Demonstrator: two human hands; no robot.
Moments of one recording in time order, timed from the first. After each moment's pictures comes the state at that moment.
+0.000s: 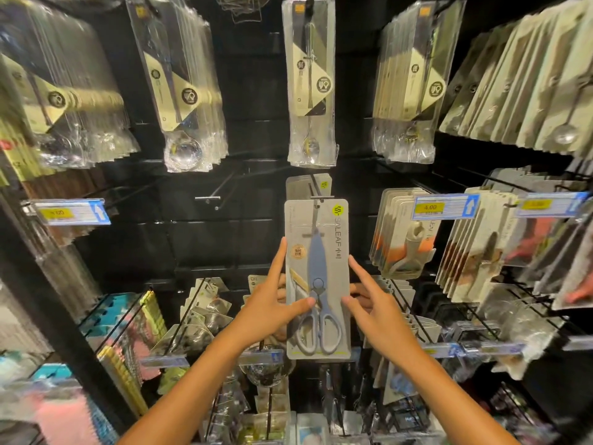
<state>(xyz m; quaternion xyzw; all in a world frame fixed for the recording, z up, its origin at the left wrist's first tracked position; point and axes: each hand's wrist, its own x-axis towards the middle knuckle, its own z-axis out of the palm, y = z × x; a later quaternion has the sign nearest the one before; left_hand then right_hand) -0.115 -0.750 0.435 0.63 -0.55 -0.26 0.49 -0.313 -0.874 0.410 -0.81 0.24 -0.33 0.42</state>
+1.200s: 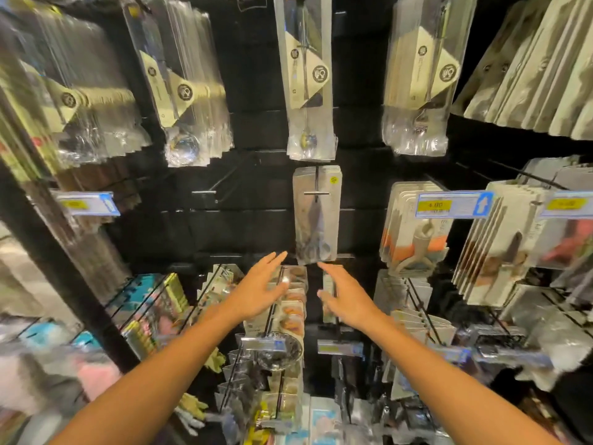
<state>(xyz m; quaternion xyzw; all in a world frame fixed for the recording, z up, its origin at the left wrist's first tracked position) -0.065 -0.776 0.409 0.79 -0.55 -0.10 0.26 -0.249 -0.929 0.384 -0.89 0.23 -0.18 0.34</state>
